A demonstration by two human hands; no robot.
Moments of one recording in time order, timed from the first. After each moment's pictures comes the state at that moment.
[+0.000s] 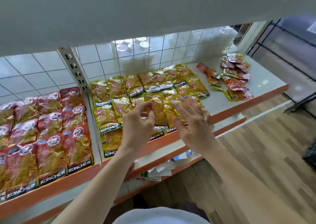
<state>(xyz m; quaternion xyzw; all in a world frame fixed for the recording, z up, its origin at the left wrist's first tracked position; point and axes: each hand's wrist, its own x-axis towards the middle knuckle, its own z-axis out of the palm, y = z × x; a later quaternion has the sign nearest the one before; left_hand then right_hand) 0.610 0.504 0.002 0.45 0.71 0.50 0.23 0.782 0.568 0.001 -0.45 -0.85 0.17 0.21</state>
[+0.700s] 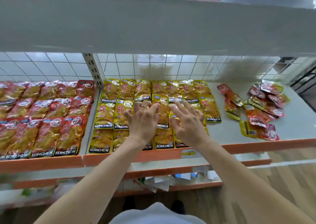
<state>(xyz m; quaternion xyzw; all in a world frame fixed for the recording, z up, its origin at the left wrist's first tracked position) 0.633 0.587 -0.036 0.44 0.87 0.22 -0.02 0.774 0.684 -0.022 -0.32 -0.92 0.19 0.11</state>
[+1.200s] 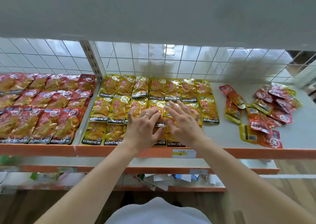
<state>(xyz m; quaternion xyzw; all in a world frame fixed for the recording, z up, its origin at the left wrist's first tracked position) 0.663 0.576 -0.057 0.53 0.83 0.16 -0.06 0.784 0.711 -0.039 -0.26 -0.94 0.20 0.07</state>
